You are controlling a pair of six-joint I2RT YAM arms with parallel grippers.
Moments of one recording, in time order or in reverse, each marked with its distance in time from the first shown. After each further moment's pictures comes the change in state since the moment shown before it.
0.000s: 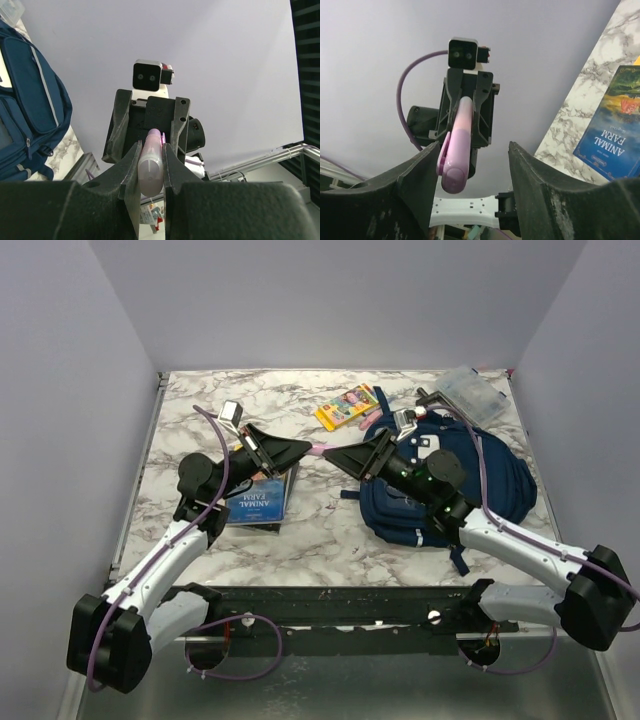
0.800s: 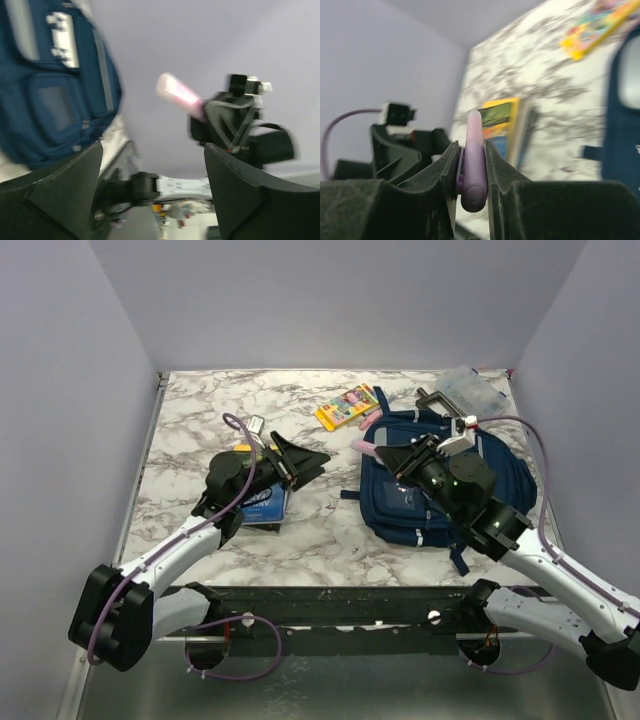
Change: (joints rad) left arm -0.108 0.103 -0.054 -0.045 -0.085 0.163; right arm 0.001 -0.282 0.057 -0.584 0.442 -0.238
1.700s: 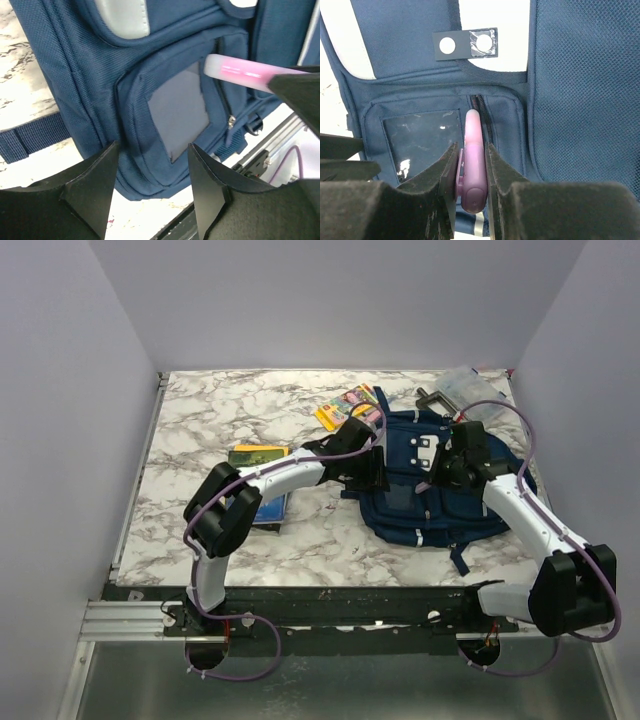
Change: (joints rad) left arm -0.333 0.827 0.866 -0.954 -0.282 0.603; right arm -0.570 0.385 0.101 -0.565 -0.164 -0.557
